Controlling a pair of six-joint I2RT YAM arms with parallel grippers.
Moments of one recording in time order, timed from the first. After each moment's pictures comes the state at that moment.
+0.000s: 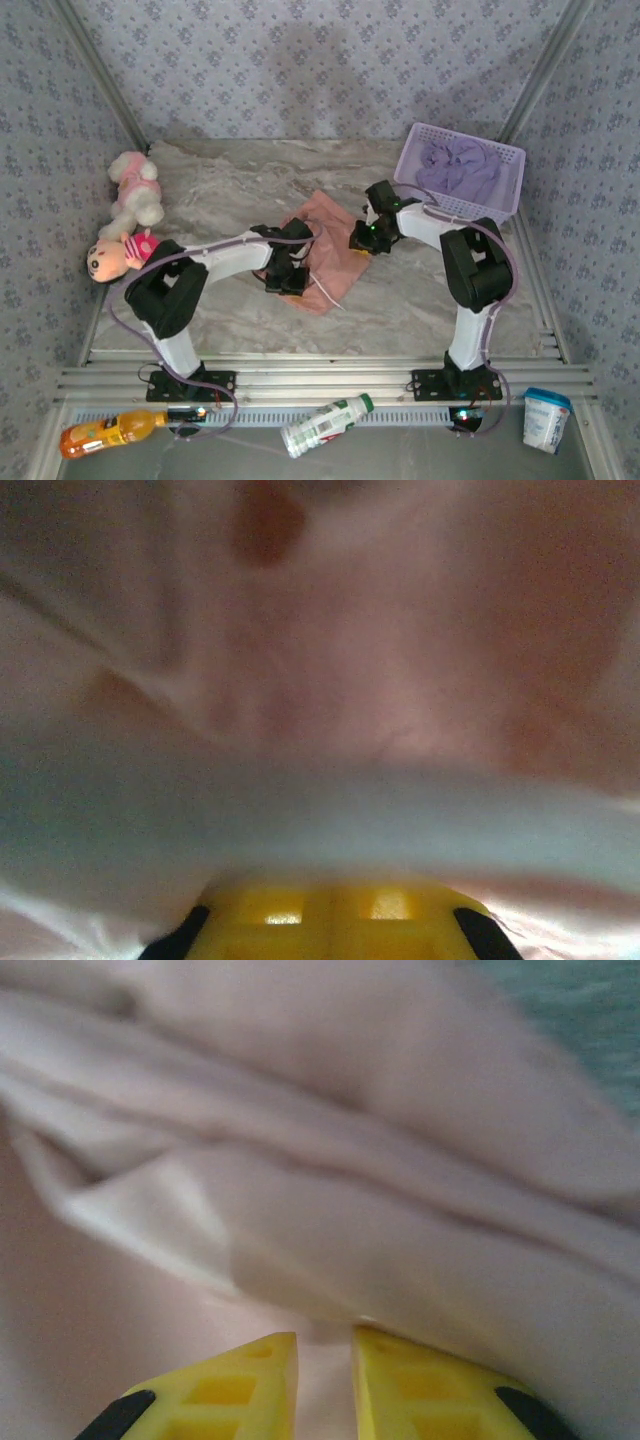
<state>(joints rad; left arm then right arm) -0.73 1.77 1.08 -0.76 0.18 -0.57 0.39 1.90 1.21 -0.53 -0.35 0.55</state>
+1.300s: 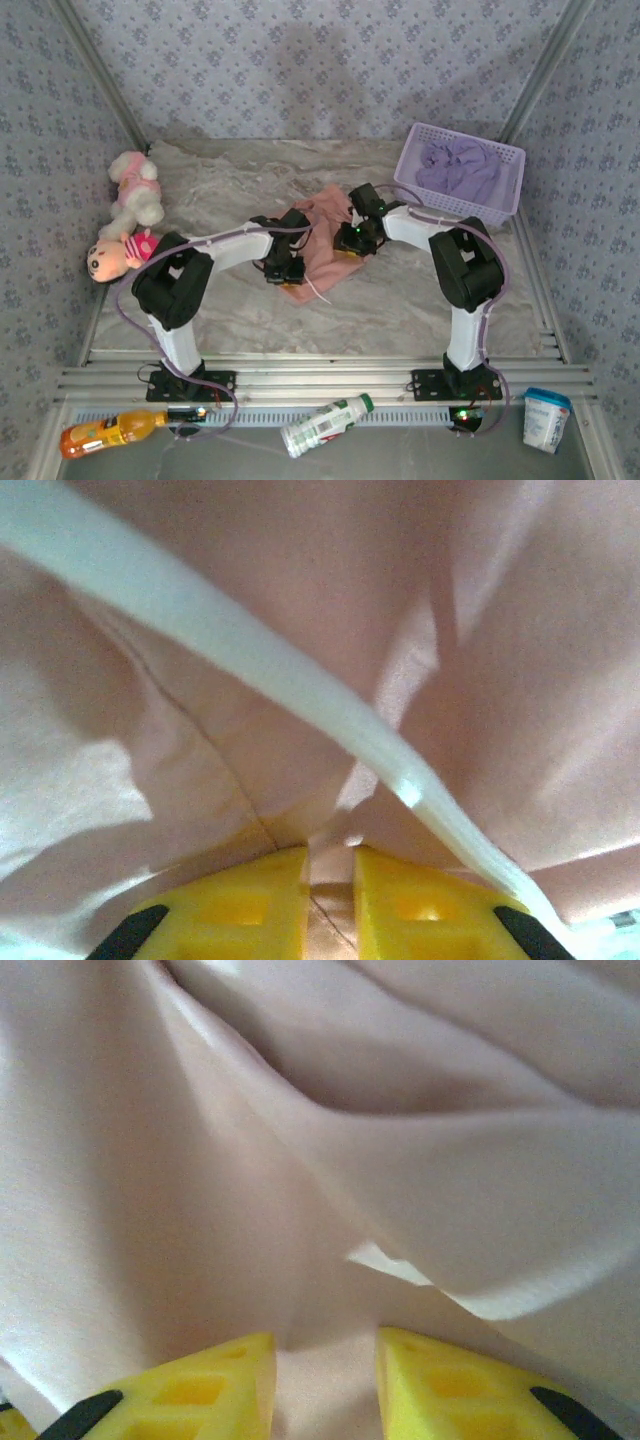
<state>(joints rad) -0.68 1.82 1.18 -0.81 0.11 -0.59 0.50 1.92 1.25 -0.48 -0.33 0.61</state>
